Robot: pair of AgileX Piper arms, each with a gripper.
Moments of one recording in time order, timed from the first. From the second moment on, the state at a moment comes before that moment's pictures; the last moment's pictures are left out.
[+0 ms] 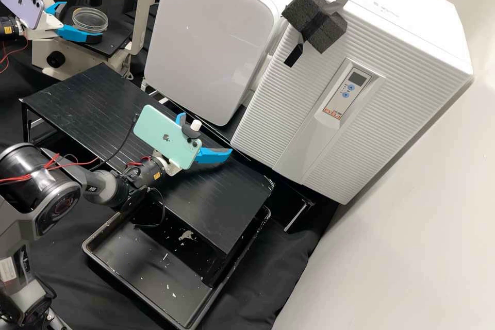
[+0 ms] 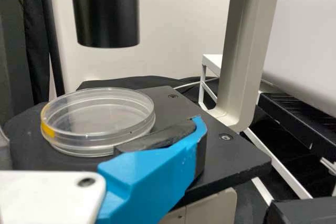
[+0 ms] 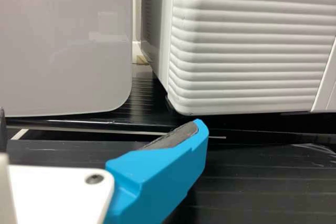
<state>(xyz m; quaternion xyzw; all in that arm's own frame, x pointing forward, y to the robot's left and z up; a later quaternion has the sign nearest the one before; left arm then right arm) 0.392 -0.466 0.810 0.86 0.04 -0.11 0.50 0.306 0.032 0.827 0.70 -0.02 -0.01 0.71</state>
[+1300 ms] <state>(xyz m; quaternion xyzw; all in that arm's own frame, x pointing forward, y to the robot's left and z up) 0.401 -0.467 0.812 0.86 0.05 -0.10 0.50 0.306 0.032 0.827 0.70 -0.02 -0.01 0.71</state>
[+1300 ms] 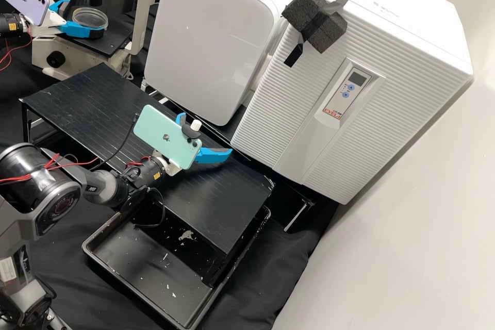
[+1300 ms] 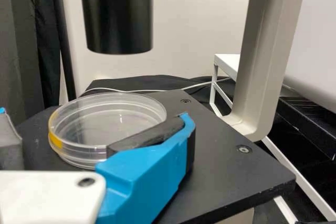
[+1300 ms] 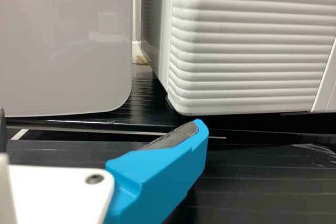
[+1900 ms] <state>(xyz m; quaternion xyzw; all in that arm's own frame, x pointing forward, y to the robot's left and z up) 0.405 -0.464 0.808 0.86 0.04 -0.11 0.50 0.306 0.032 0.827 0.70 -0.02 -0.01 0.71</state>
